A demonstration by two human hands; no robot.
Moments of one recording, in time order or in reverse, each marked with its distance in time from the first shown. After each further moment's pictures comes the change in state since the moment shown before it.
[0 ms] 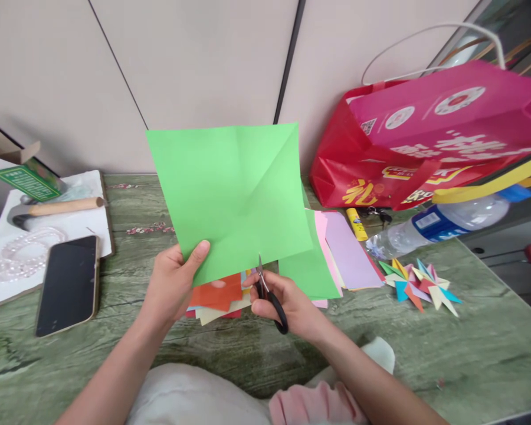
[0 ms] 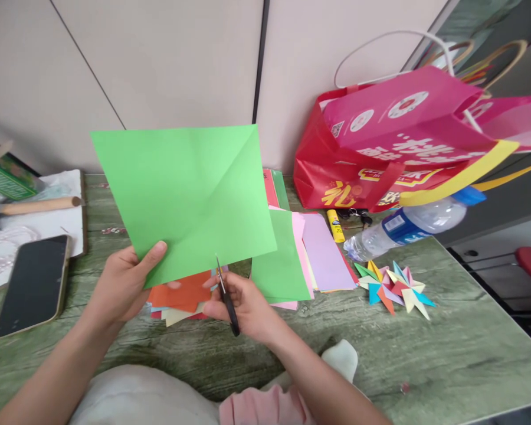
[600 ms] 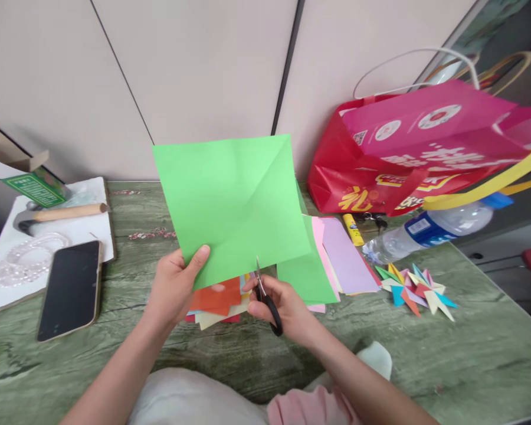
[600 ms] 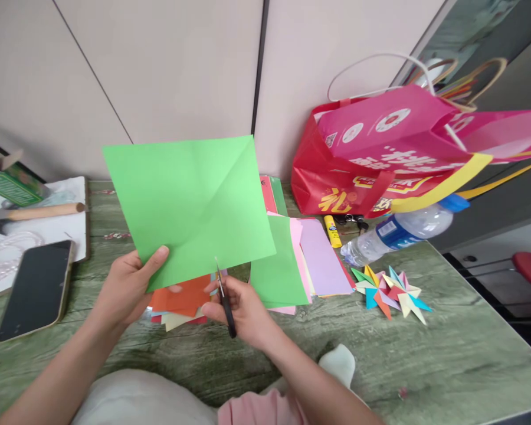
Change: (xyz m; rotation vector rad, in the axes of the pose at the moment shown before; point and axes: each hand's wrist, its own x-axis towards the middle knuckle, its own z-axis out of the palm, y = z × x) left_hand 0.001 -0.001 -0.001 -0.026 -0.011 -0.015; right_hand 0.001 0.006 0.004 -0.016 0.076 -0.004
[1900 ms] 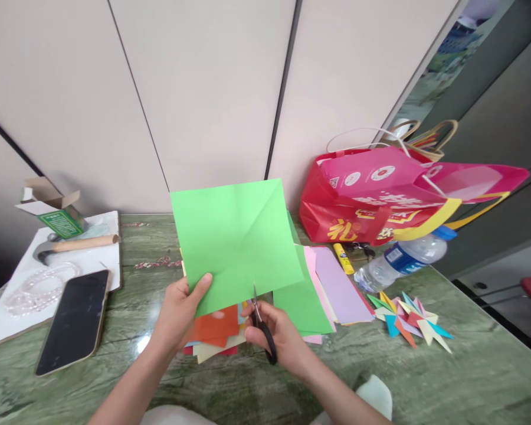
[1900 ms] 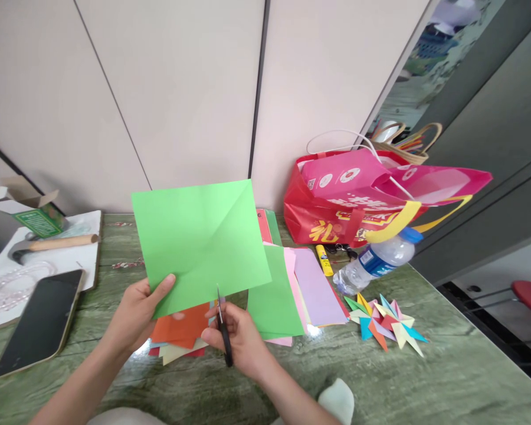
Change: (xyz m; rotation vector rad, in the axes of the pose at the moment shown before) left_hand -0.004 0.004 -0.003 0.022 -0.051 0.028; right_hand 0.004 0.009 0.006 0.095 0.027 -0.055
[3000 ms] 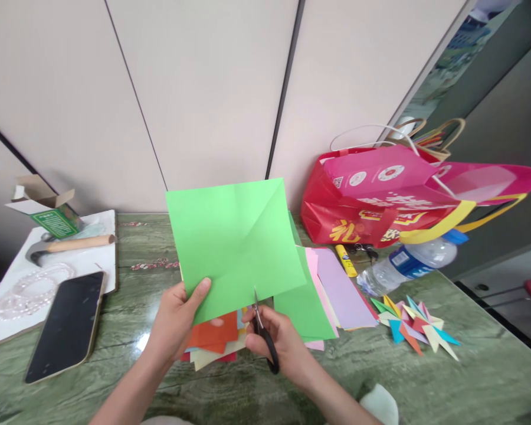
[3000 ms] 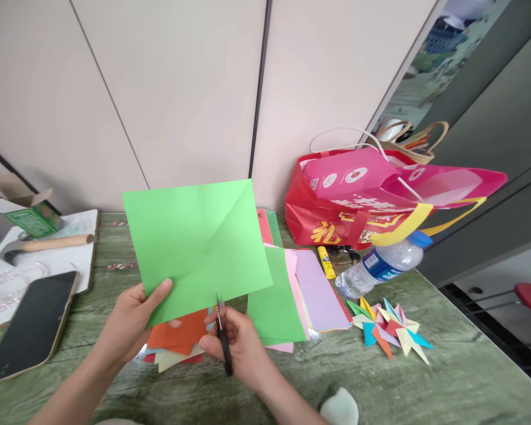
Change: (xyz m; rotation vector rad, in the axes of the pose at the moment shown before) left_hand 0.001 -0.004 -0.003 0.026 -0.012 -0.021; right_hand 0.000 -0.001 0.000 0.020 0.022 0.006
